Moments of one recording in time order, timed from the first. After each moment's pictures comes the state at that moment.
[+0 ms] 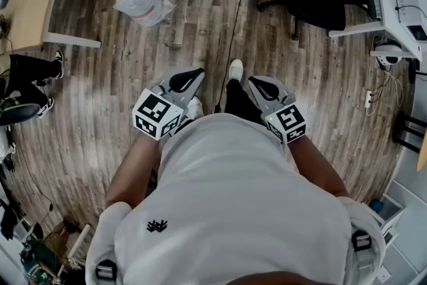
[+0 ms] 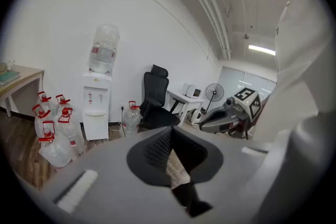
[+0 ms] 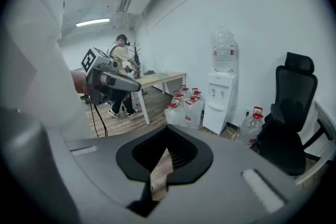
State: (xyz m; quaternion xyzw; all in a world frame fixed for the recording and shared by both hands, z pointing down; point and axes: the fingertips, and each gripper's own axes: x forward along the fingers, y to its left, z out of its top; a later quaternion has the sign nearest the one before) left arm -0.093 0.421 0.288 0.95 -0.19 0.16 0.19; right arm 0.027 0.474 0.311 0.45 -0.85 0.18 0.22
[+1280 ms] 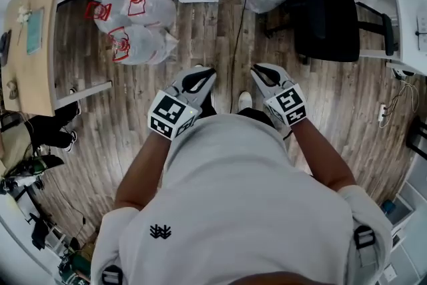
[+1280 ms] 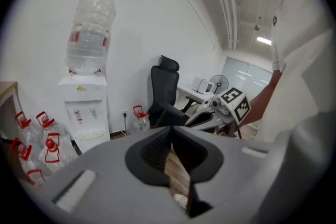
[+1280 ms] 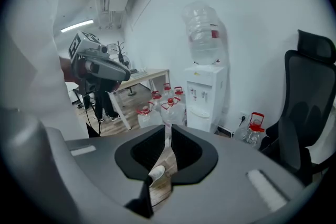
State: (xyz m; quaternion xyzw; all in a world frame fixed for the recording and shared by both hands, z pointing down) left arm 0.060 0.112 0.318 0.95 -0.15 0.22 0.18; right arm 0.163 0.141 0.377 0.45 -0.84 0.22 0.23
